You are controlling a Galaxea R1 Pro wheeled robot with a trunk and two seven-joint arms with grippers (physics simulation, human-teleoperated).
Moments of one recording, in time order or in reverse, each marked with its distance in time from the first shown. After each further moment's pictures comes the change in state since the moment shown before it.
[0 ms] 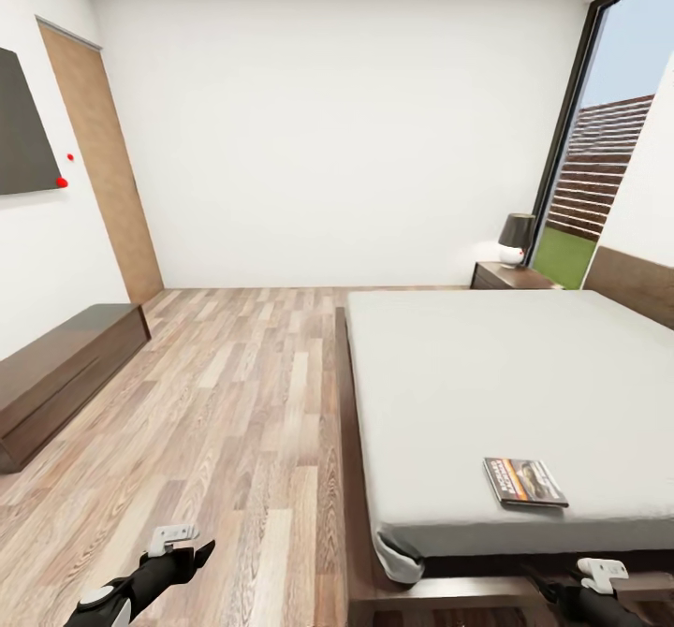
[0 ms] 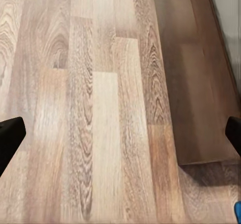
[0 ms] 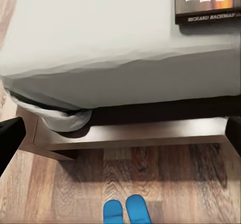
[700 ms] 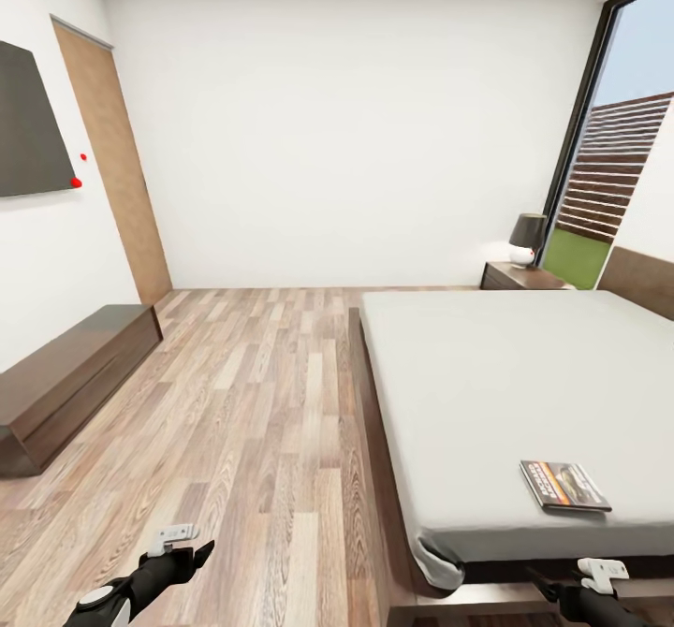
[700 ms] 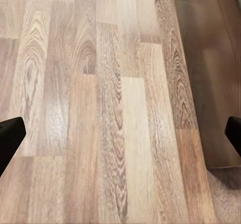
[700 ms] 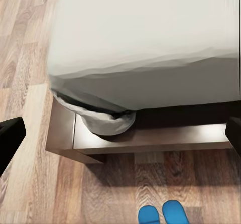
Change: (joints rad) left arm 0.000 0.001 0.001 0.000 0.000 0.000 0.000; right arm 0.000 0.000 0.000 0.000 0.000 0.000 0.000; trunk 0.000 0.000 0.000
